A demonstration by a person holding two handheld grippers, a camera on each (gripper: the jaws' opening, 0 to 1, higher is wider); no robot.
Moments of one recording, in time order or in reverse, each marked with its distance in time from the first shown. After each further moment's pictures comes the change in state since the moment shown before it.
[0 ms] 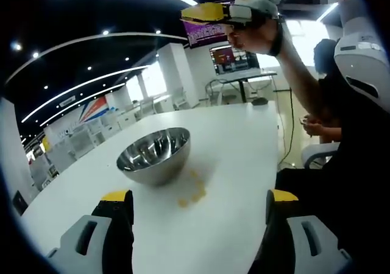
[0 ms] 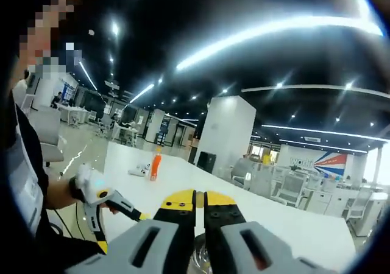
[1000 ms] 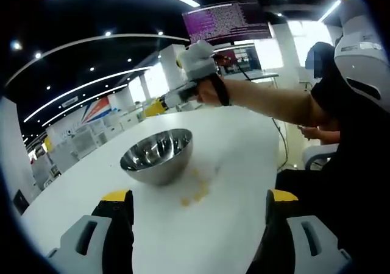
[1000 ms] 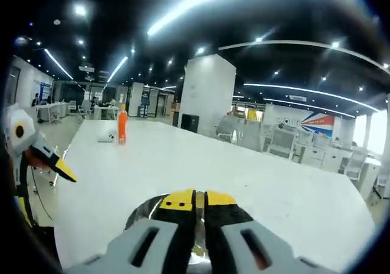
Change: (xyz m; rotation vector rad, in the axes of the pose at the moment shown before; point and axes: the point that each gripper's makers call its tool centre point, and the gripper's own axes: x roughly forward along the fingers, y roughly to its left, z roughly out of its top) left arm -0.008 0.001 0.000 -0.004 -0.010 0.018; right arm 0.091 -0.073 -0.206 0.145 0.305 -0.104
